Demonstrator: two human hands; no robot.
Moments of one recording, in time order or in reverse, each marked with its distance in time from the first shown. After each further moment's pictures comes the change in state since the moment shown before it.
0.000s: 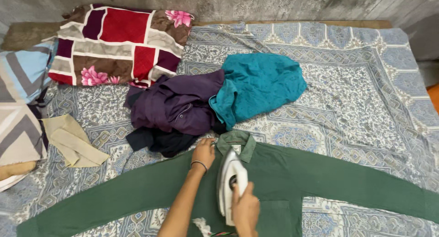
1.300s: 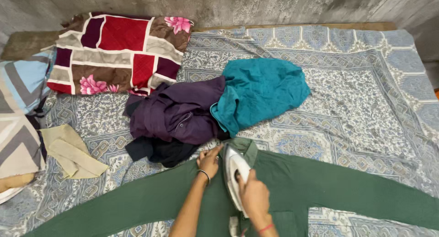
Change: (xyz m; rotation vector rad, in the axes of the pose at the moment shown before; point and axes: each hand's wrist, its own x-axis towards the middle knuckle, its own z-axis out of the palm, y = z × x) left_hand -0.001 -0.001 0.030 0.003 -0.193 -0.134; right_hand 0.073 -0.020 -0.018 -0.142 -0.007 -0.296
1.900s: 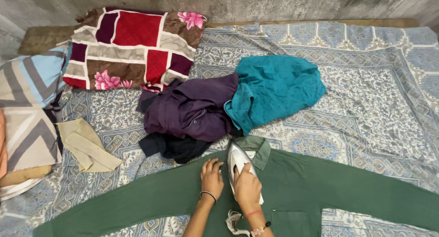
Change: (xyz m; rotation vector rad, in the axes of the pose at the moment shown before) left_hand -0.081 0.004 -0.033 -0.010 0.166 -0.017; right_hand 0.017 -0.039 0.068 -0.096 0.077 -0.033
